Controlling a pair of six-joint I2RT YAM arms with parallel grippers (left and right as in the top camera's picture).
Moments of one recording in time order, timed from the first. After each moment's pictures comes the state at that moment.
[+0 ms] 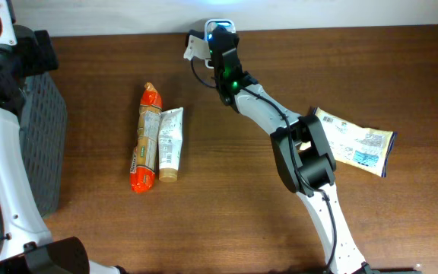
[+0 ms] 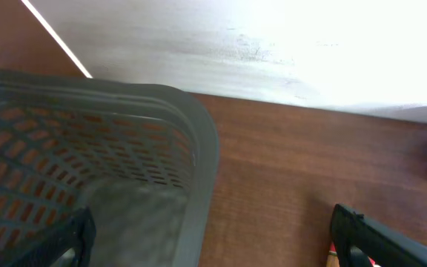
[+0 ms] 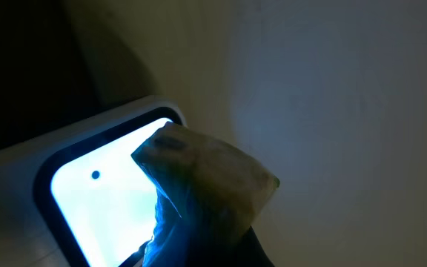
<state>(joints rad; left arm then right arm) 0.32 1.68 1.92 -0.86 0.03 0.11 0.46 2.56 2.04 0.27 0.40 -1.23</state>
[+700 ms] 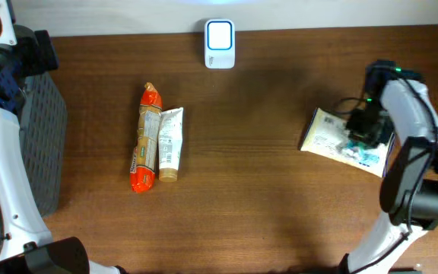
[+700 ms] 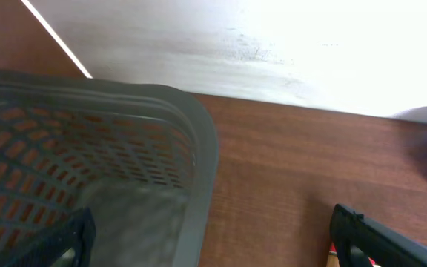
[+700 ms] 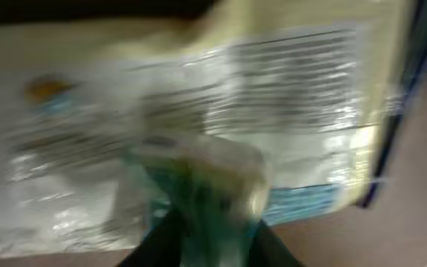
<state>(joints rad) 0.32 1.68 1.92 -0.86 0.03 0.11 -0.22 2.02 1.57 -1.22 0.11 0.36</state>
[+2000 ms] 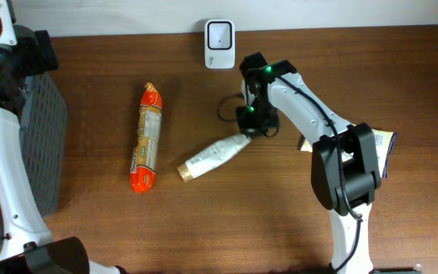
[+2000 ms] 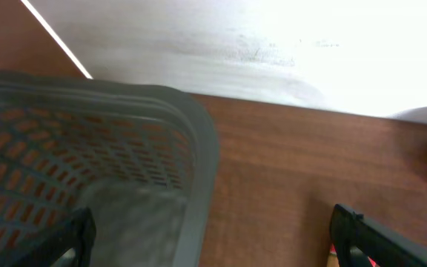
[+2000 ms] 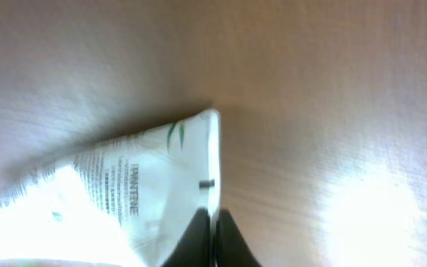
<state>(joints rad) 0.32 1.68 1.92 -0.86 0.03 0.11 0.38 2.22 1.84 -1.20 -0.24 0.22</state>
